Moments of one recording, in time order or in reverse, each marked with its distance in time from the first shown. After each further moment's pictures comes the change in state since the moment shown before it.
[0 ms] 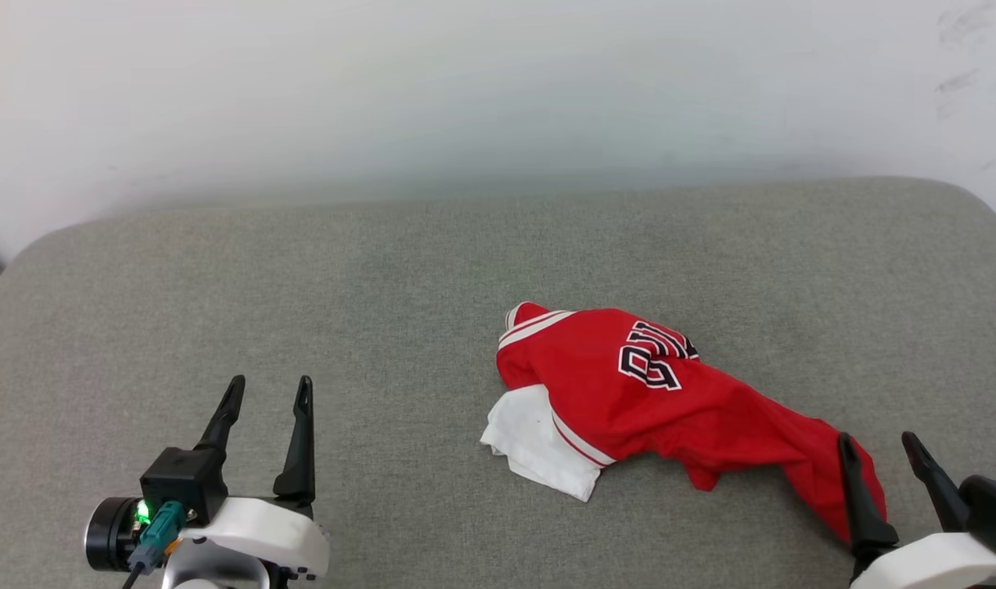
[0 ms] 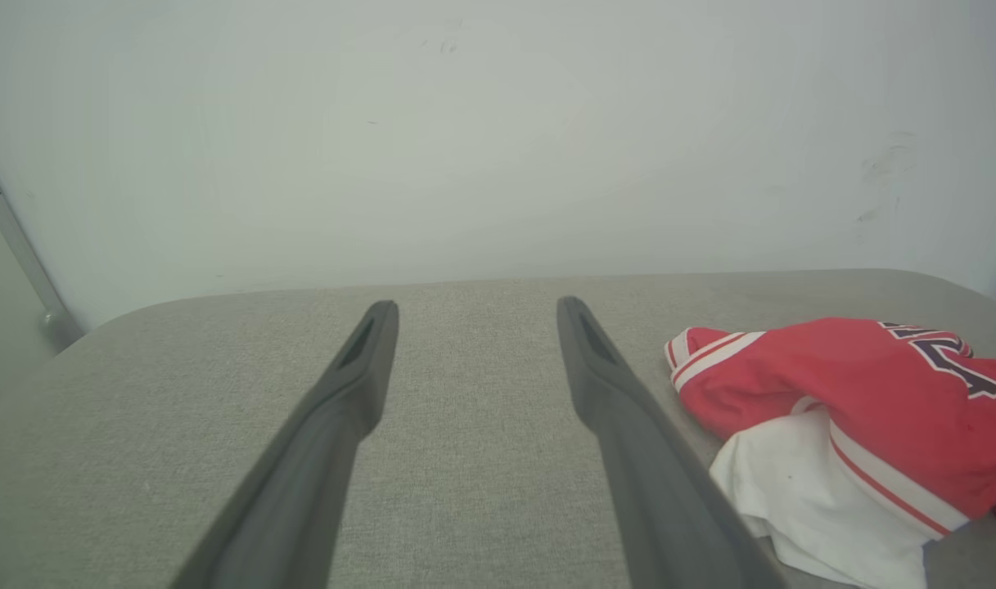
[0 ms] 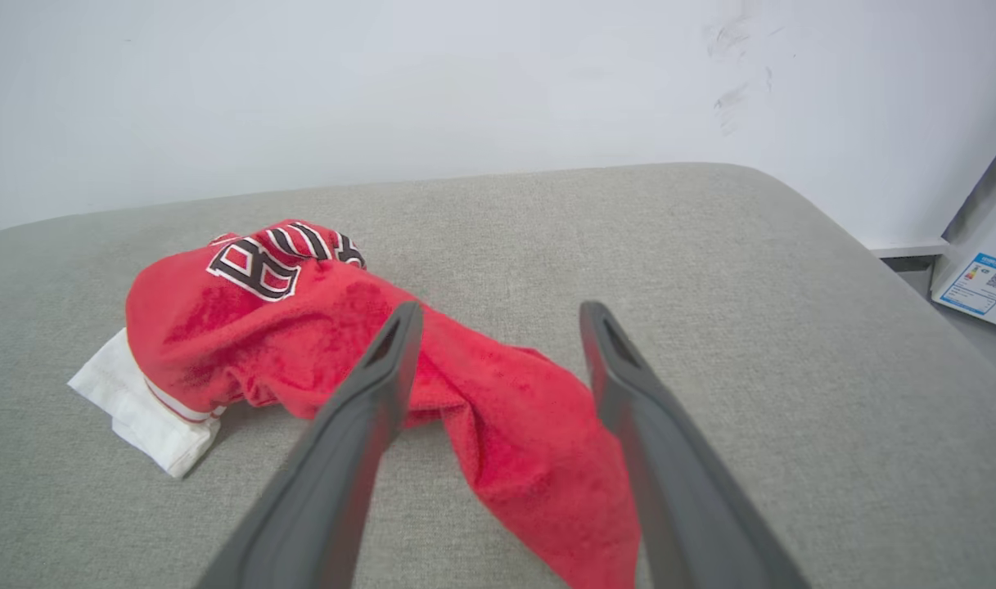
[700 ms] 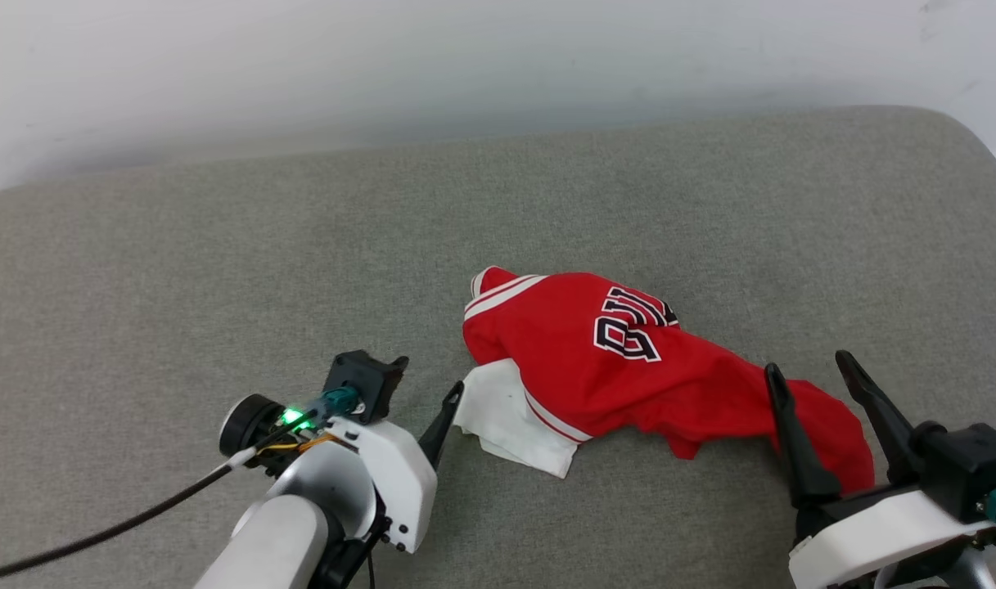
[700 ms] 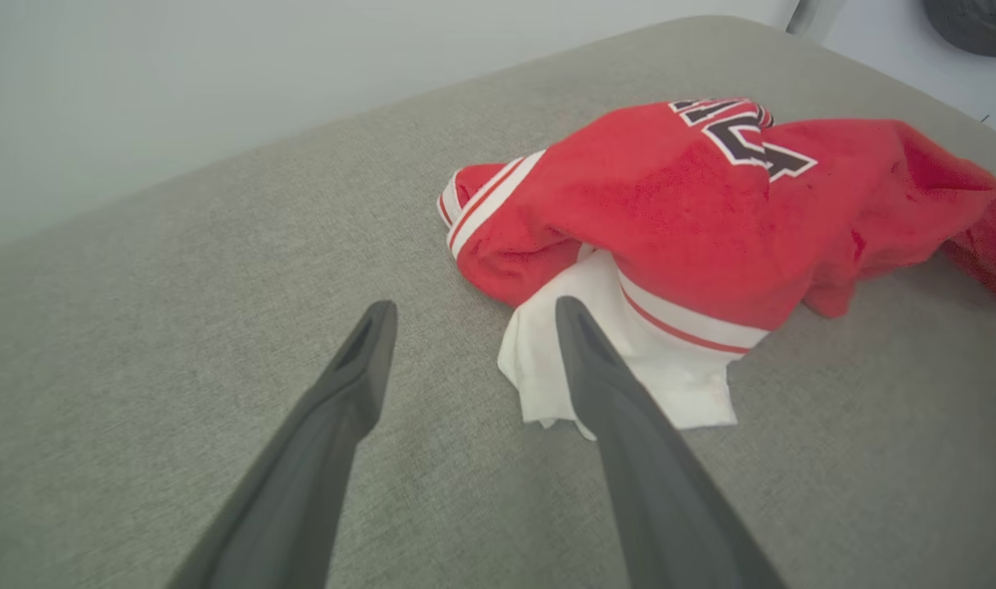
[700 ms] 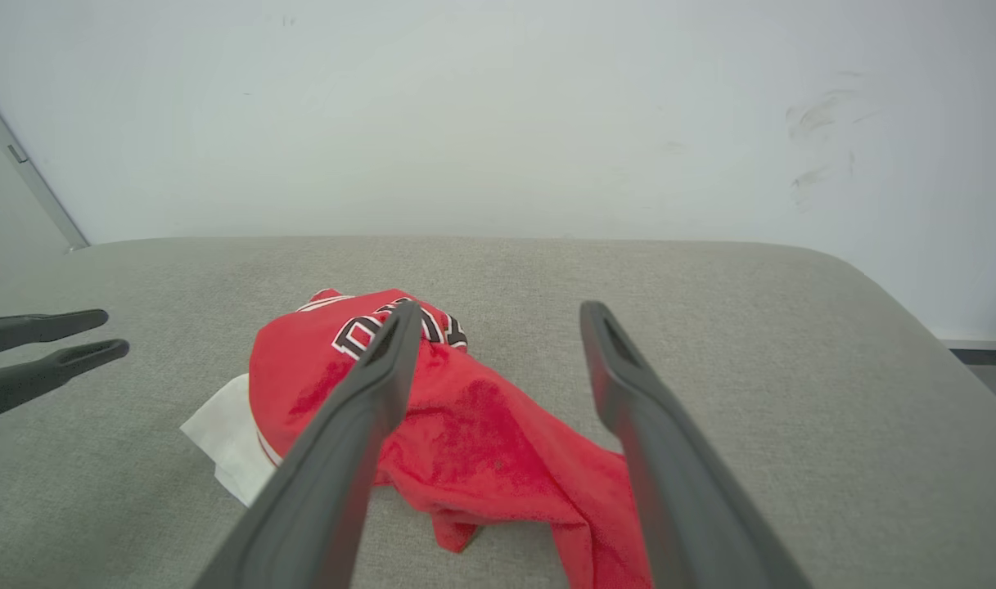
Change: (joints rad) left arm -0.223 0.009 -0.235 0.032 0.016 -0.157 0.428; right arm -0.042 0.011 0.160 -0.230 -0.023 0.000 0.069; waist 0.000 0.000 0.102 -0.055
